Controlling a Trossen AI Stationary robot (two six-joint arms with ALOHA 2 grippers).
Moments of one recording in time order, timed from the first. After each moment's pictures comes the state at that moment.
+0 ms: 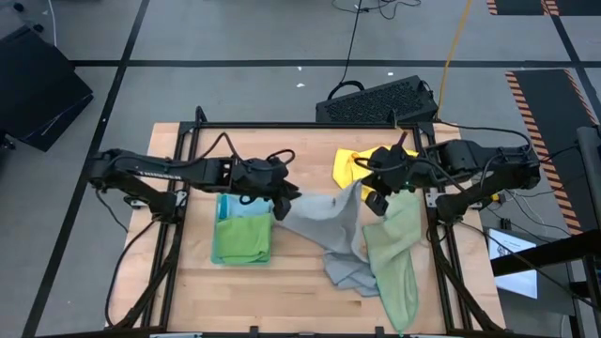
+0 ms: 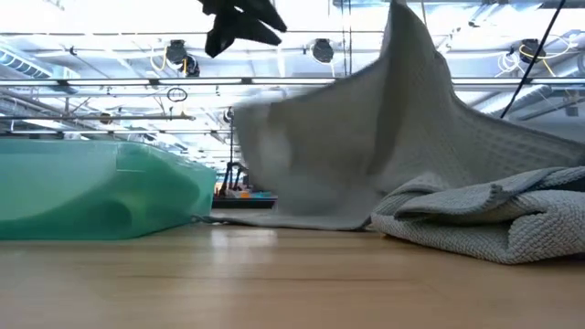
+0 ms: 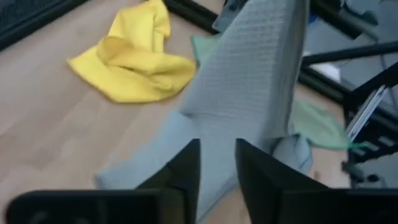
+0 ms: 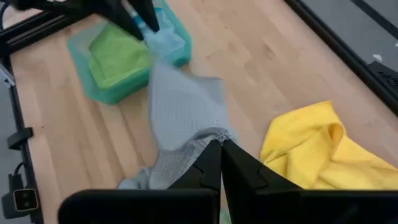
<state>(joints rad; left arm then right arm) -0.03 1.42 1.20 -0.37 -0.11 -0.51 0.17 1.30 1.60 -1.22 0.31 0.61</state>
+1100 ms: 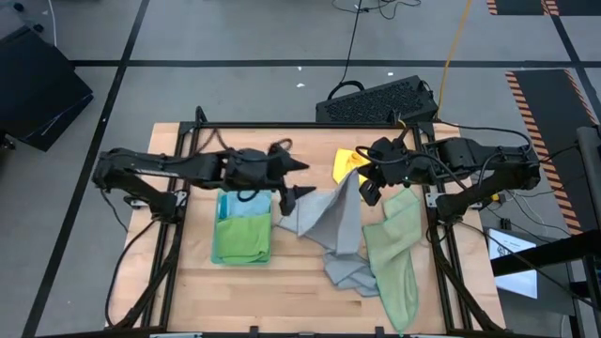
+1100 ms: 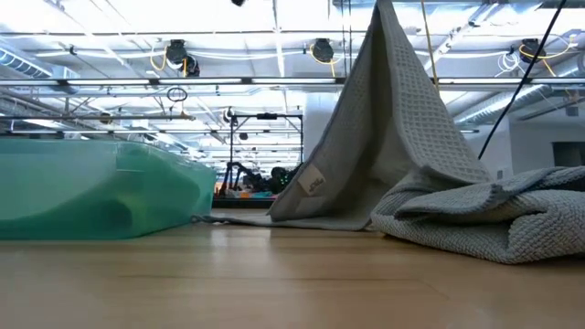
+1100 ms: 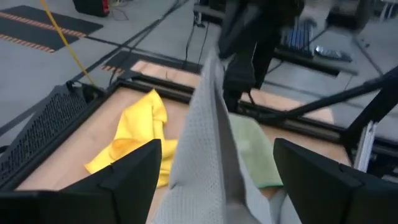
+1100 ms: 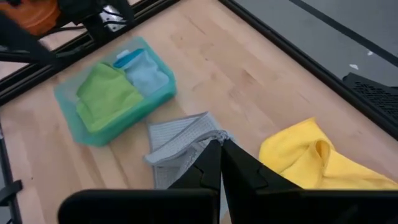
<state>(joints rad) -0.07 1.46 1.40 -0.30 -0.23 -0.24 0.15 1.30 1.59 -1.15 0.42 0.67</state>
